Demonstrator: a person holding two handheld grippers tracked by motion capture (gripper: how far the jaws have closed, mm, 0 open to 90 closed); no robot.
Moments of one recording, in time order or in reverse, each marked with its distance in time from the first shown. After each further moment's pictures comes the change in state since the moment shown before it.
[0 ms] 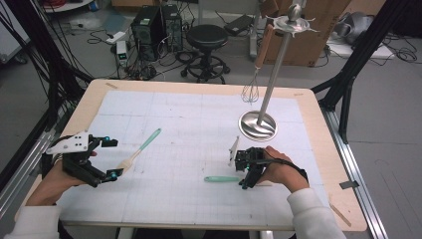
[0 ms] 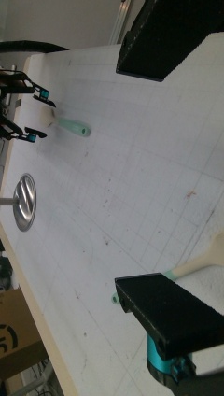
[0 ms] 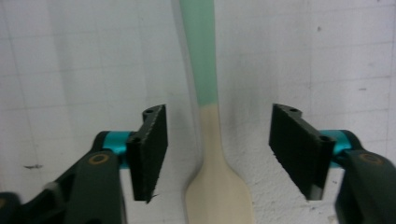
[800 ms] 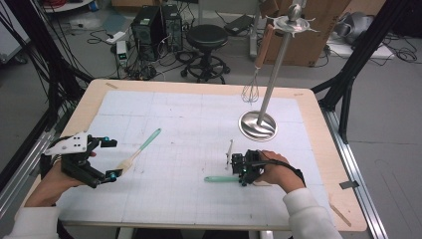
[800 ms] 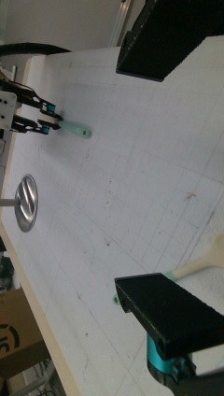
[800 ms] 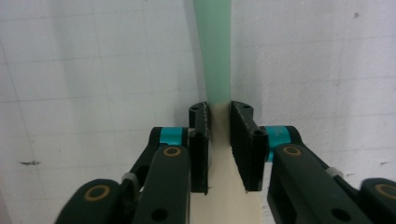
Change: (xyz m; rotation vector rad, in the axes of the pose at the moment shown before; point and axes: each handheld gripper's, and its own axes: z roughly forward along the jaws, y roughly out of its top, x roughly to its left) left arm -0.002 0.000 -0.002 -0.002 0.002 0.003; right arm 0.002 0.007 0.012 0.076 0.034 -0.017
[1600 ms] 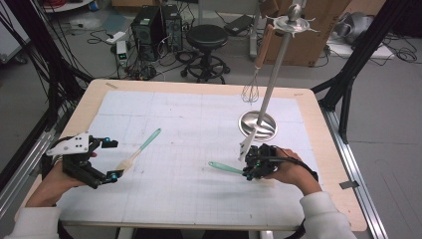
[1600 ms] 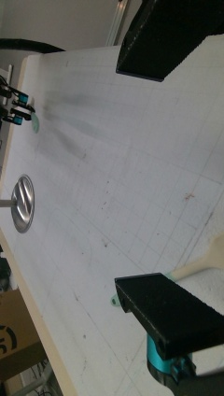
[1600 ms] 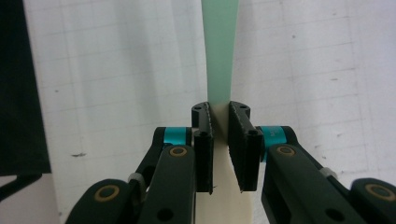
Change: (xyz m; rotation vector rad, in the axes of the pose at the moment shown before) left arm -0.001 0.000 0.002 0.012 0.001 0.005; right arm 0.004 -0.035 -0.044 -0.245 -0.015 0.081
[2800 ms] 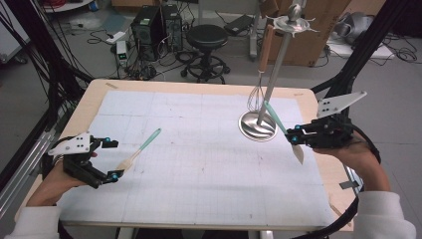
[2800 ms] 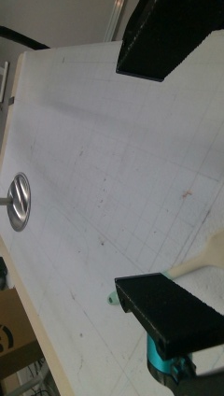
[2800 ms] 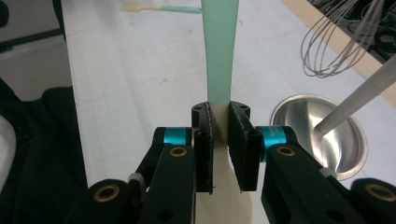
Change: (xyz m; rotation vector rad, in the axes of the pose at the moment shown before) left arm 0.001 -0.001 0.001 0.011 0.006 -0.001; right arm -0.018 -0.084 -0.152 -0.526 -0.130 0.234
